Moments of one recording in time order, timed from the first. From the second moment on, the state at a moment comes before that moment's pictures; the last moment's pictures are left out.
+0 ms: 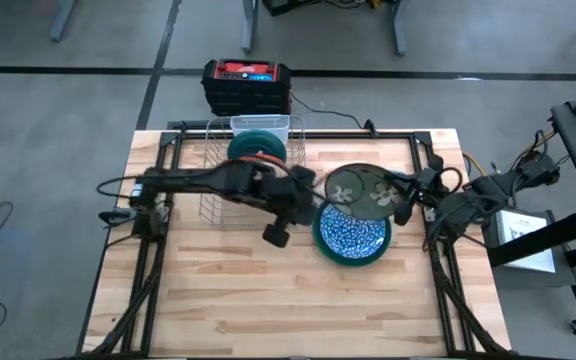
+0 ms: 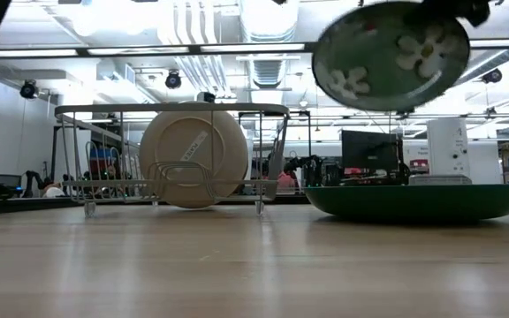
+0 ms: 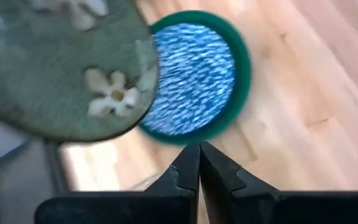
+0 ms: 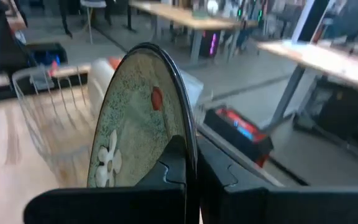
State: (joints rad) left arm -0.10 1.92 2.18 -1.20 -0.17 0.46; right arm 0.49 0.67 0.80 -0.62 1.08 0.34
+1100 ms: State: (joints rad) left arm -0.09 1.50 2.18 -1.29 -0.23 0.40; right arm 0.17 1.04 0.81 0.47 0.59 -0.38
